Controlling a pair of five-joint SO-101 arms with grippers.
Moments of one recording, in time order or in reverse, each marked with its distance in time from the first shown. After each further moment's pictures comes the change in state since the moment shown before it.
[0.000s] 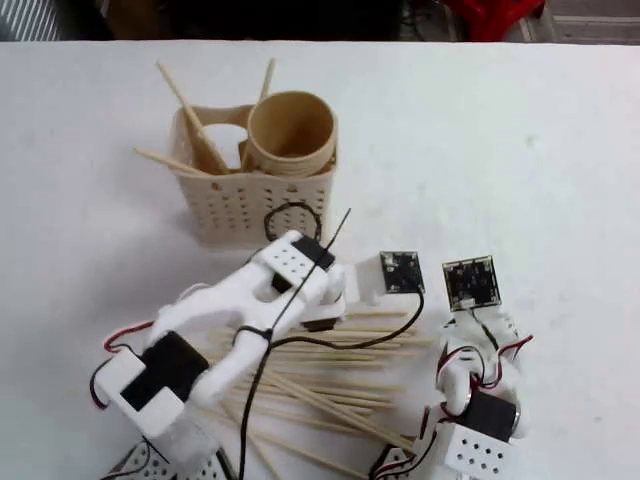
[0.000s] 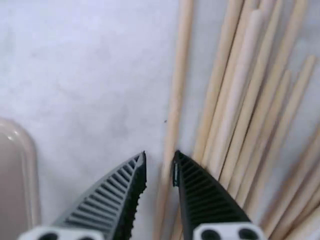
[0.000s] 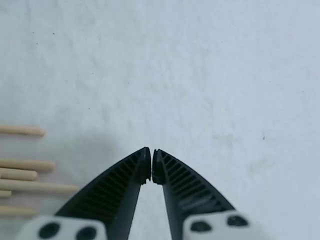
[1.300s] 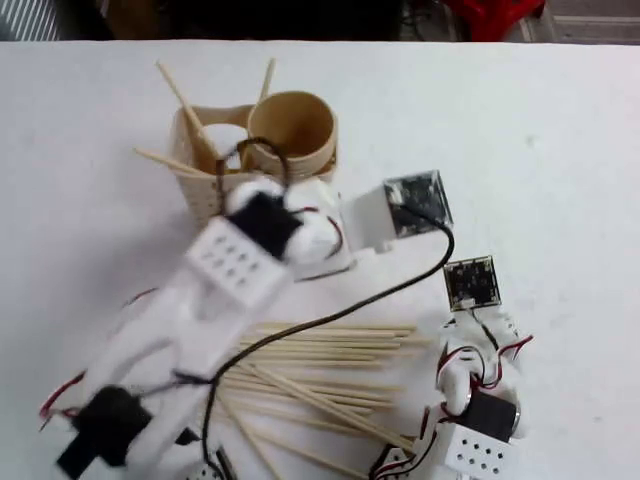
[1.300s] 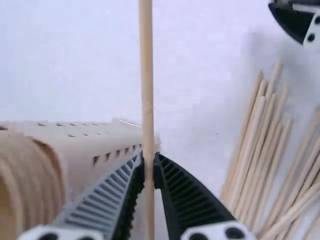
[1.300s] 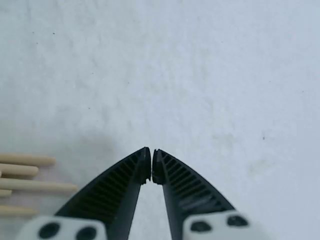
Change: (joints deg) left arm -0.5 -26.3 -27.2 25.1 3.4; right arm 0.0 0.0 0.0 0.0 0.0
